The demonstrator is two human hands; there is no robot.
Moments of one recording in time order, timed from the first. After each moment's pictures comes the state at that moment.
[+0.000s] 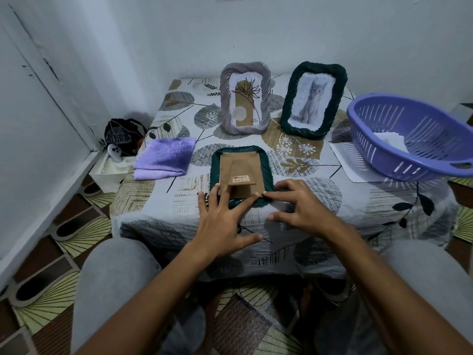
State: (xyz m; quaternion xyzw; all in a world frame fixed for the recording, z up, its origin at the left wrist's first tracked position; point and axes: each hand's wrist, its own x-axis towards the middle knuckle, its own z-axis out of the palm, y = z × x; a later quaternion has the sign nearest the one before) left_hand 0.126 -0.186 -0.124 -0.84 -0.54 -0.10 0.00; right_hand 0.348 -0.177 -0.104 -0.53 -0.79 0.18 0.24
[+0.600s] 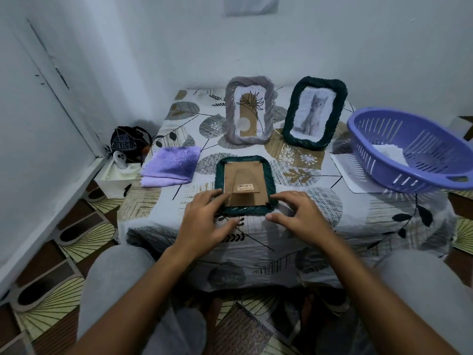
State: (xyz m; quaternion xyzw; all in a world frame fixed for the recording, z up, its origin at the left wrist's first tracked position) left_hand 0.088 -0.175 -0.111 -0.80 -0.49 -0.34 -0.08; right_hand 0.333 -0.184 -0.103 -0.58 -0.70 0.23 0.35
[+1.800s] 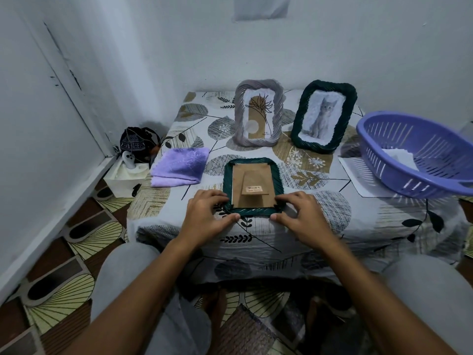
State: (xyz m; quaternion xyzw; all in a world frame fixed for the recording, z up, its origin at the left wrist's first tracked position) left_hand 0.074 -0.156 -0.112 -0.76 -0.52 -0.36 -0.14; right_hand 0.320 -0.182 -0.101 -0.63 -0.69 0.18 0.31
